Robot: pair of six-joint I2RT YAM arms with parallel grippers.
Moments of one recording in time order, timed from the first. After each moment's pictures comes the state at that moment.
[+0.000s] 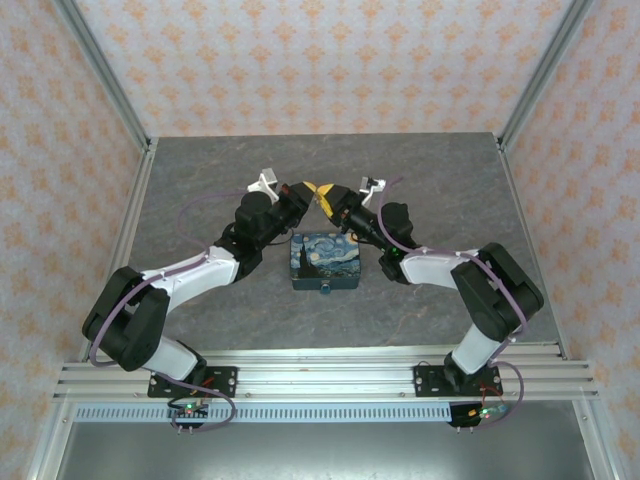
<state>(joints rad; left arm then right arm) -0.52 1.48 0.80 0.56 0.06 -1.31 0.59 1.65 0.74 1.05 -0.33 1.50</state>
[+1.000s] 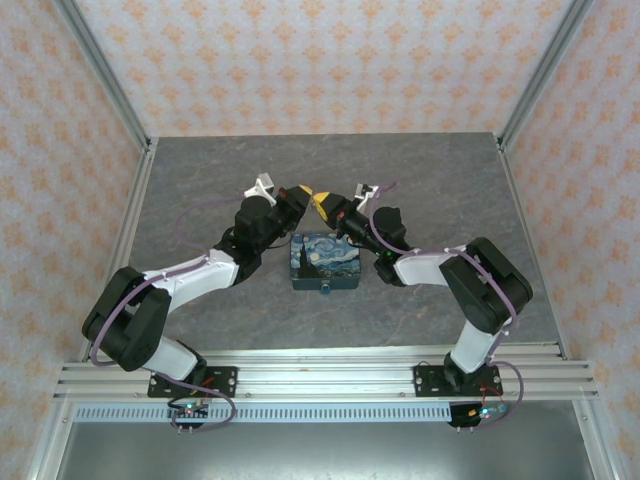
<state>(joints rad) -0.52 1.48 0.76 0.58 0.02 -1.33 0.61 1.72 0.74 1.09 -0.30 1.54</state>
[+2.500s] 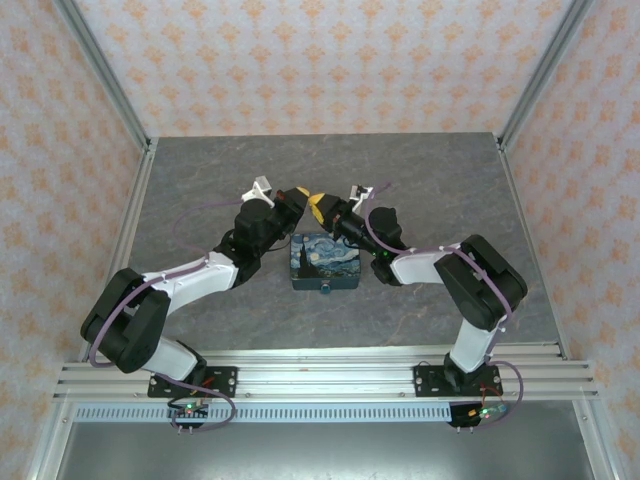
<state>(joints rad) -0.52 1.46 0.74 0.59 -0.03 -1.33 0.63 1.76 0.76 1.09 -0.33 1.56</state>
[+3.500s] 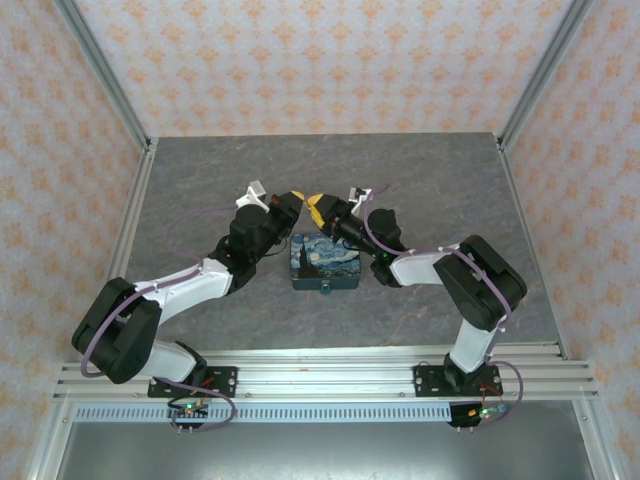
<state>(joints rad) -0.53 1.40 0.69 0.57 -0.07 -1.33 0.64 1.76 0.75 1.10 -0.33 1.55</state>
